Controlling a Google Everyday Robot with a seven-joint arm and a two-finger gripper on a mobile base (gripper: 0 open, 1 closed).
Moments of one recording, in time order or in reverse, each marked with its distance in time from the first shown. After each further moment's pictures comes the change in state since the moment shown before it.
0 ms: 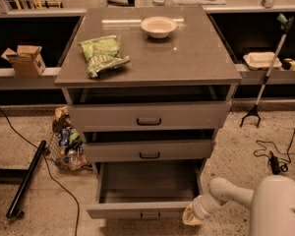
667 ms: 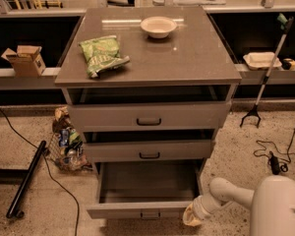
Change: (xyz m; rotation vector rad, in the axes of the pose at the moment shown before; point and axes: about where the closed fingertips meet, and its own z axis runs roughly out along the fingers) arm 0.000 0.000 0.000 0.000 0.000 0.000
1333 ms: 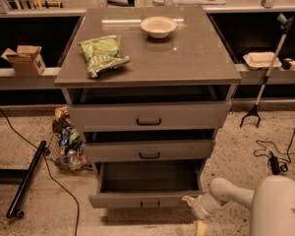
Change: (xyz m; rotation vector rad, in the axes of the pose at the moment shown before) arm 0.000 0.000 0.000 0.000 0.000 0.000
